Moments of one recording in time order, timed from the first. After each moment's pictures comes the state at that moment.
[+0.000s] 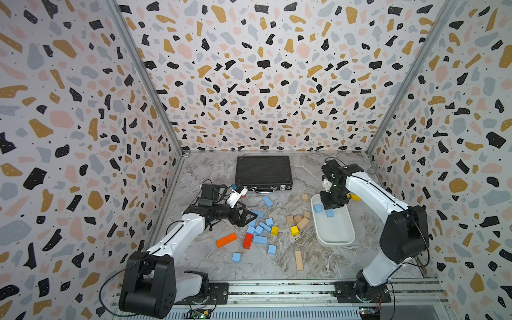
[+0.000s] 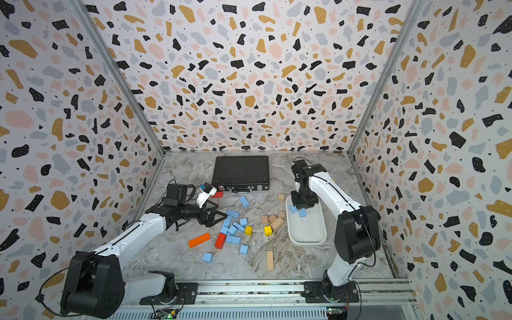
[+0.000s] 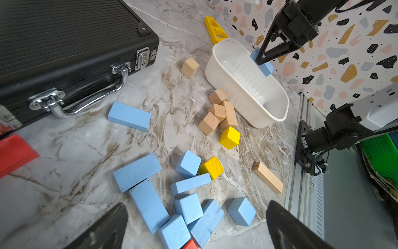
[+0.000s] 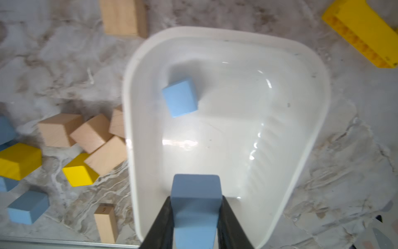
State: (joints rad) left arm -0.17 1.25 0.72 -0.34 0.87 0.24; right arm 0.31 1.69 1.41 -1.23 0.01 0.16
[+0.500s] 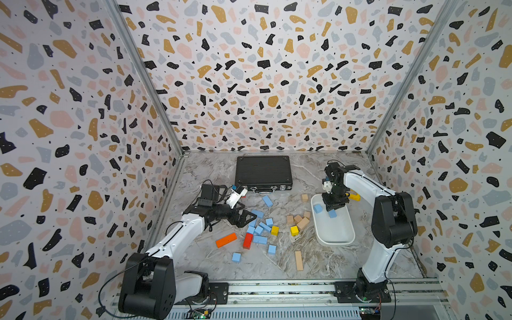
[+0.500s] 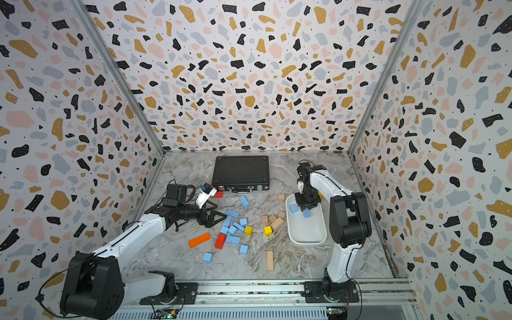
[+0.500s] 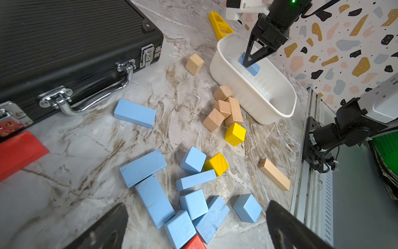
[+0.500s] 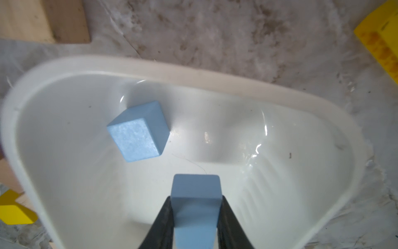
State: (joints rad) left arm -0.17 1.25 0.72 -0.36 0.84 0.26; right arm 0.24 1.84 1.39 -1.12 -0.02 0.02
